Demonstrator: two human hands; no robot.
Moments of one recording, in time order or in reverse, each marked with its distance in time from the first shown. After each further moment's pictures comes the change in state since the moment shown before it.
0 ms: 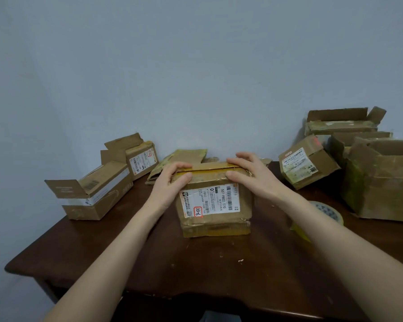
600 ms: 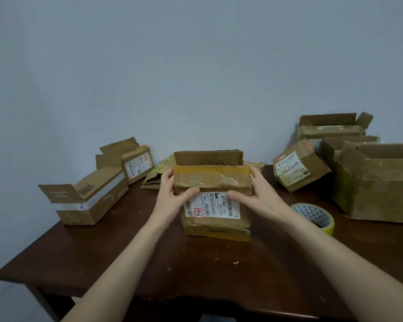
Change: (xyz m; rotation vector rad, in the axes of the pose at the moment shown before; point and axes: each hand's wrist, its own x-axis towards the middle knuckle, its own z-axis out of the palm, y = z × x) left_hand -0.015 0.008 0.024 -0.130 0.037 0.019; right_hand -0.027 0.020 0.009 0.017 0.065 0.006
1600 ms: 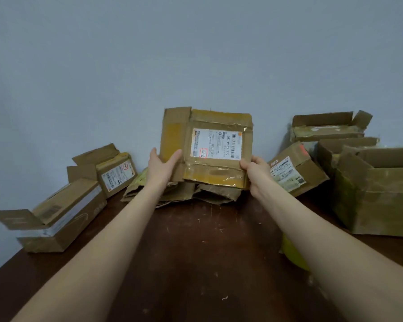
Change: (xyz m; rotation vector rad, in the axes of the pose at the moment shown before) left_hand 0.142 -0.016 0.022 0.110 0.205 -0.277; right_hand 0.104 0.026 -0.024 0.867 0.465 0.576
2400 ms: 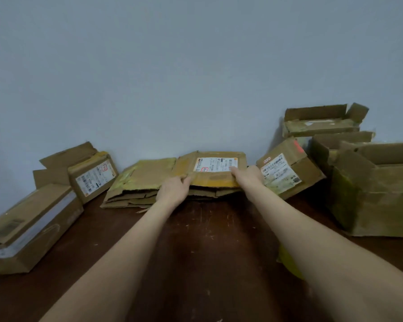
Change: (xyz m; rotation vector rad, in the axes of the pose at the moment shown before) left_hand 0.025 -0.055 0.074 0.705 -0.263 0.048; right_hand 0.054 0.025 -0.008 -0.783 0.235 0.035
